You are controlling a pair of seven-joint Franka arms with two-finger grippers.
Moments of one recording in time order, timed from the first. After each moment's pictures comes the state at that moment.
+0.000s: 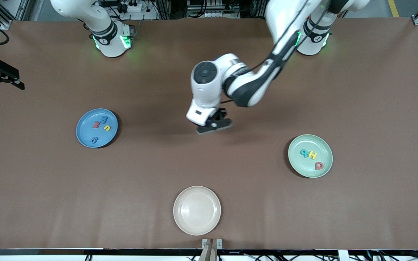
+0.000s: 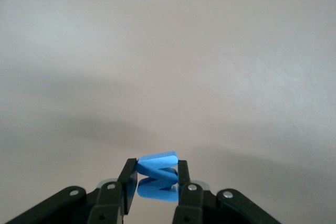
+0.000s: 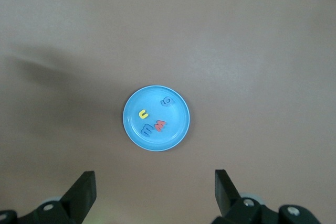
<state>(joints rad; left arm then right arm) -0.58 0.62 -0.25 -1.41 0.21 2.03 -1.11 0.93 -0.06 -0.99 -1.57 0.00 1.52 -0.39</state>
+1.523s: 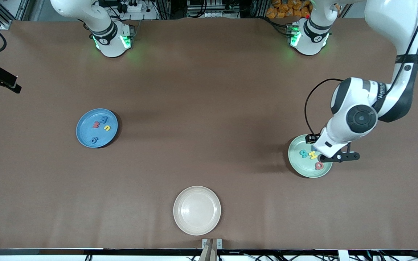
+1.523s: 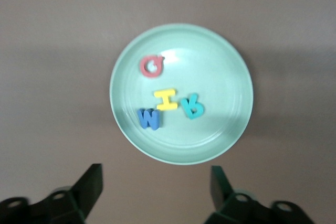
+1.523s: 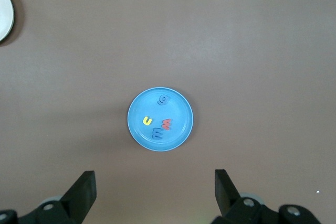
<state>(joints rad) -0.04 0.36 -0.19 -1.77 0.21 2.01 -0.35 0.92 -0.05 -0.97 -1.53 -0.02 1.50 0.05</state>
